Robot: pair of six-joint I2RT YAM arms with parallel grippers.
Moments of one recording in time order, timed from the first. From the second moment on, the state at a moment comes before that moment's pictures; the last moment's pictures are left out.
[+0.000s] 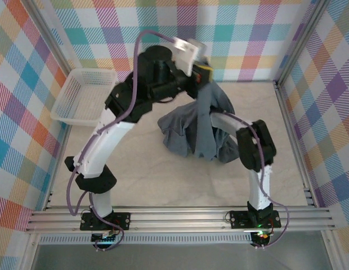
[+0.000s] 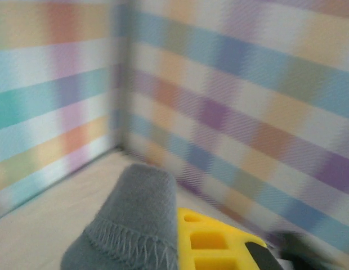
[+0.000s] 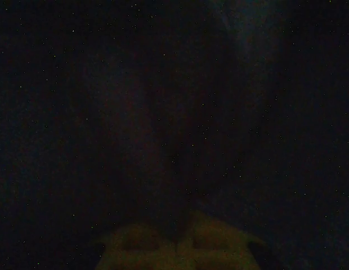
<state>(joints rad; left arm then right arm) -0.84 1.85 2.56 -0.88 0.03 -0.20 0.52 1.98 1.47 -0.89 -0.27 0.29</state>
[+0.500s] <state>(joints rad) -0.47 1.74 1.38 -0.76 -0.09 -0.45 0.46 1.30 1.52 -0.76 -0.23 0.36</state>
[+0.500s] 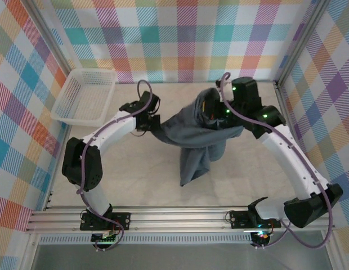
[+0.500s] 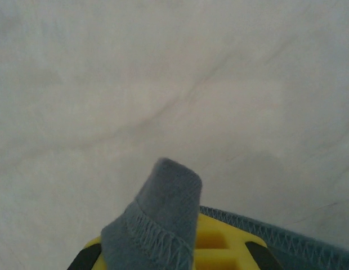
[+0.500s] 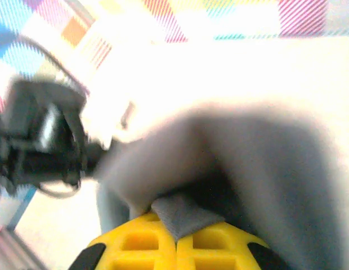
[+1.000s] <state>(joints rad) -0.47 1.41 1.45 -0.53 0.42 -0.46 0.40 1.26 1.43 -0.60 -0.35 0.42</state>
